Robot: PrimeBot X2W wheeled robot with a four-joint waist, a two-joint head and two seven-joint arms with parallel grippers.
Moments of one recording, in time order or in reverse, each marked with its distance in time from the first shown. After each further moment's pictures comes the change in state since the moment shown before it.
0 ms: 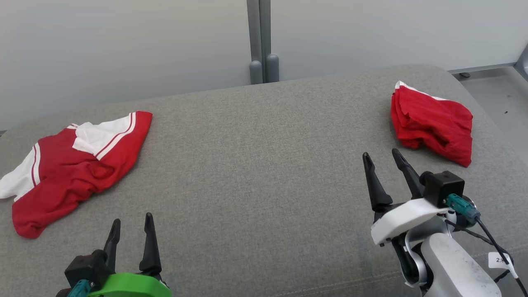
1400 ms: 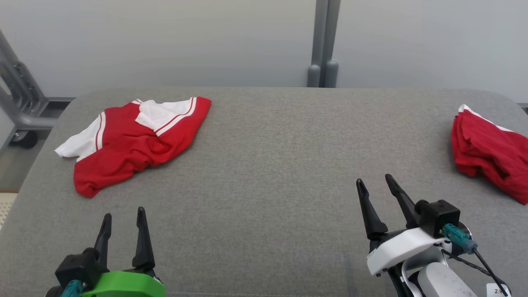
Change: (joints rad) left arm 0.007 -0.006 0.020 -0.043 0.028 0.003 -0.001; right arm 0.149 0.025 -0.026 -0.108 -0.053 0.016 0.000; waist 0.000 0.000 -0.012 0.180
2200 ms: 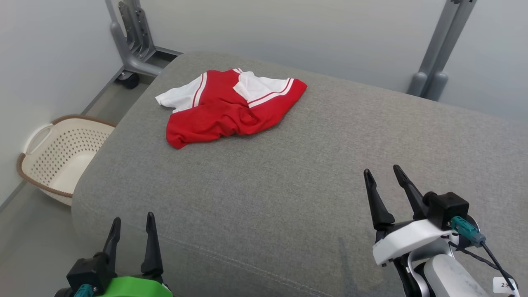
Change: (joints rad) left arm 0.027 0.000 -0.015 -0.023 0.029 0.000 0.000; right arm -0.020 0.010 -0.036 0.004 -0.016 0.010 0.000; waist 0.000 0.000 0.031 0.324
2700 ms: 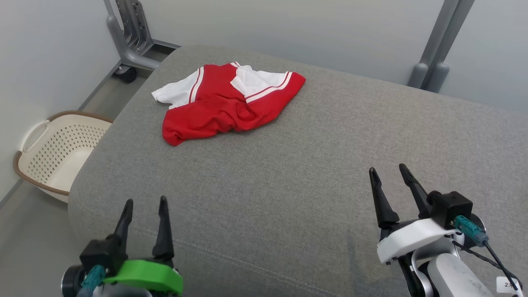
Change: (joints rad) left arm -0.068 0.001 -0.043 0.022 0.013 -0.008 0.004; right arm 0.000 -0.007 -0.012 0.001 -0.018 -0.016 0.000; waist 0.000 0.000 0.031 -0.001
